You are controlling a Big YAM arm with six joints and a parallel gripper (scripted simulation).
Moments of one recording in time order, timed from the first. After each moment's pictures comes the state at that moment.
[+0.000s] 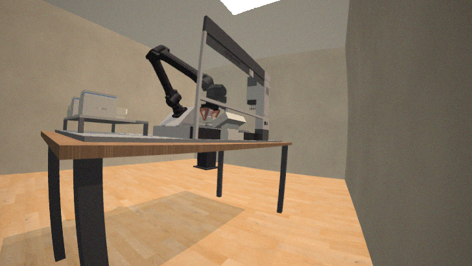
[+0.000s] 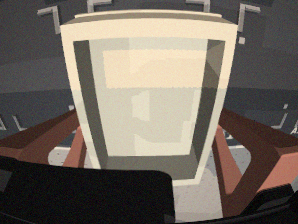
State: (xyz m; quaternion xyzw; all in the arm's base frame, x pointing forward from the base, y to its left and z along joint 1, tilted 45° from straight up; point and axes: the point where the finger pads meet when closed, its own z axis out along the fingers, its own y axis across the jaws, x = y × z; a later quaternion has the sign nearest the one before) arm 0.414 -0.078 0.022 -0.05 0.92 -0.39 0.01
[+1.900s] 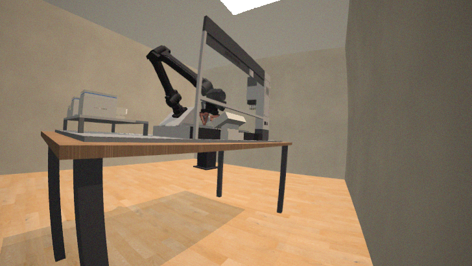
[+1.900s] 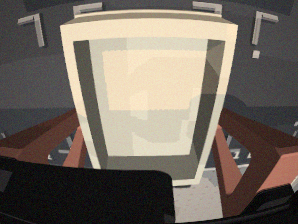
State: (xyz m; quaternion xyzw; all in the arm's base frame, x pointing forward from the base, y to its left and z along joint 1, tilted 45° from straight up) arm 0.418 -0.100 0.001 -0.06 0.92 -0.39 0.02
